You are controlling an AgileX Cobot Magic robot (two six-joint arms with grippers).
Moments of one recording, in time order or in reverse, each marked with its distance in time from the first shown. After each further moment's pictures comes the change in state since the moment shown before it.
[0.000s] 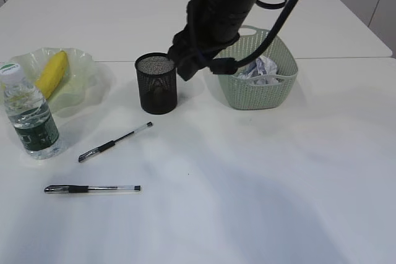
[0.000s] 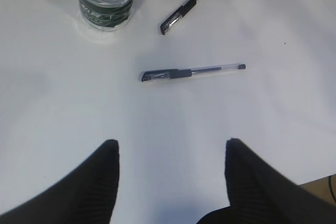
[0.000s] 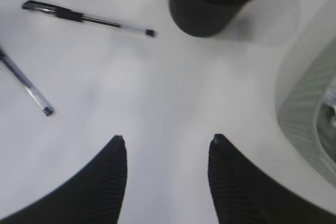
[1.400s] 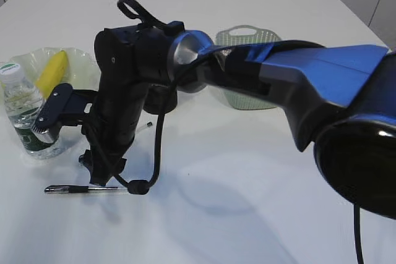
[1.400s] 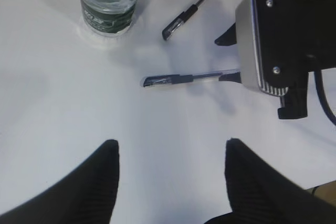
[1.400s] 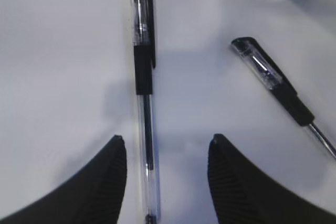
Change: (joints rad) left arm 0.000 0.000 0.000 -0.002 -0.015 0.000; right arm 0.242 0.419 -0.230 0.159 -0.043 -0.496
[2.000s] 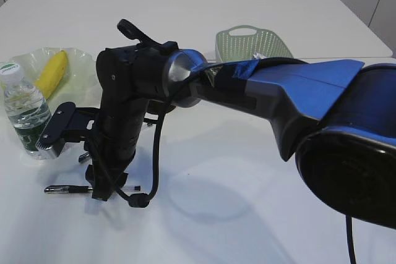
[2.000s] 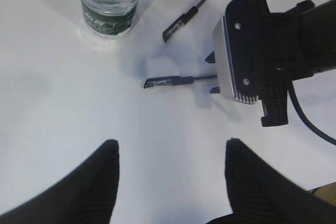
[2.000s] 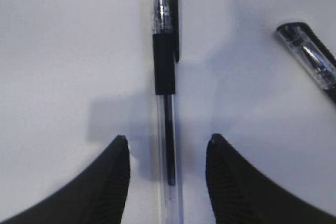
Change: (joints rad) left arm 0.000 0.000 0.000 0.000 -0.004 0.000; right arm 0.000 0.063 -0.013 0.042 0.020 -0.013
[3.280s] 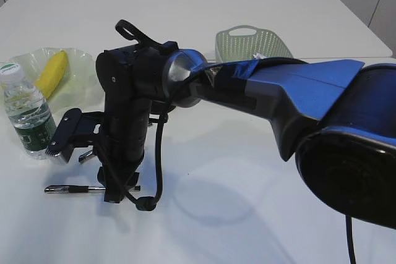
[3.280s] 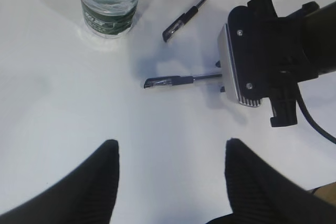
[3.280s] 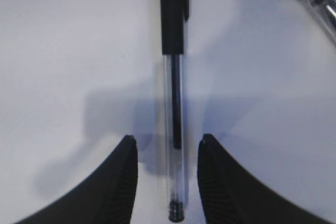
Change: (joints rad) left arm 0.000 0.000 0.000 0.000 0.000 0.000; right arm 0.000 0.000 0.000 -0.057 0.066 0.007
